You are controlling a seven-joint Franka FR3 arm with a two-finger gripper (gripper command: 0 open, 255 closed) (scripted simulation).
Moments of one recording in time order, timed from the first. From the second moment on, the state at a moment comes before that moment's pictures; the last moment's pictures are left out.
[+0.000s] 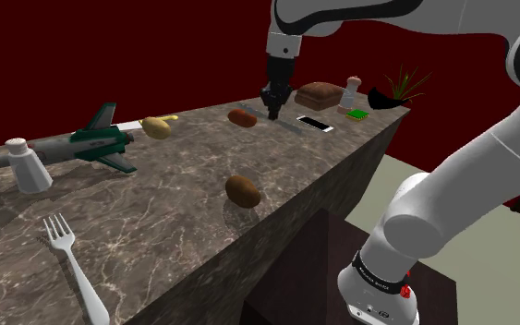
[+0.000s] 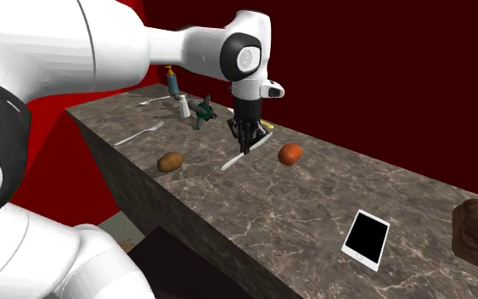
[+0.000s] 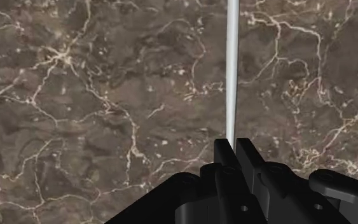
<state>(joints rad) -0.07 -0.34 -0.03 -2.11 -0.01 1.72 0.00</state>
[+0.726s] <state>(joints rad) 0.00 0.02 0.06 -1.71 0.01 1.67 0.16</state>
